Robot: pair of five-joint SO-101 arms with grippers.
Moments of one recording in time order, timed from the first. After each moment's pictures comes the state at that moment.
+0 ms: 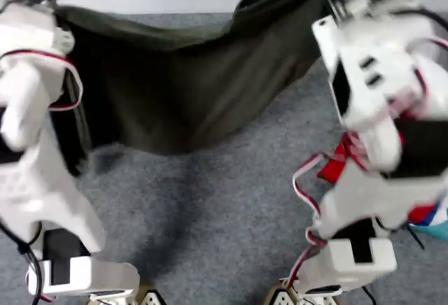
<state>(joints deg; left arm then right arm) -11.6 -1.5 -64.4 99.6 -18.2 -5.8 2.1 -81.2 91.7 33.9</state>
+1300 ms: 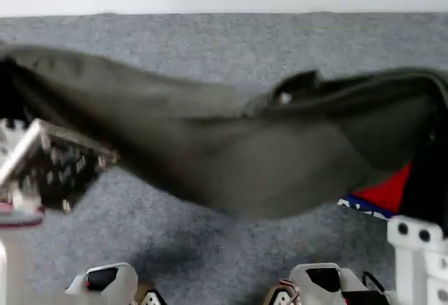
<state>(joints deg) -15.3 -31.1 -51.0 99.6 -48.4 -6.0 -27.3 -83.8 92.0 59.9</state>
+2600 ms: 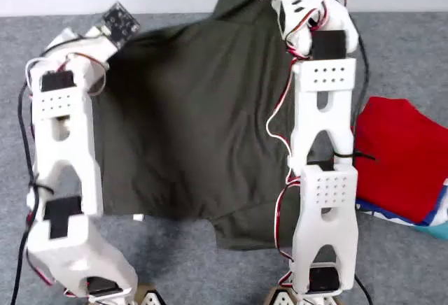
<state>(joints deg) -15.6 17.0 -10.2 41.8 -48.6 -7.6 48.6 -82.7 49.8 56.9</state>
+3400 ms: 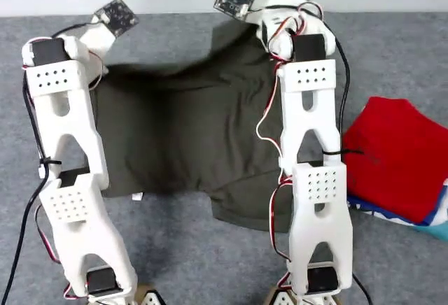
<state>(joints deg) -15.4 38.9 -52.9 95.1 -48.6 -9.8 52.3 -82.7 71.2 60.1</state>
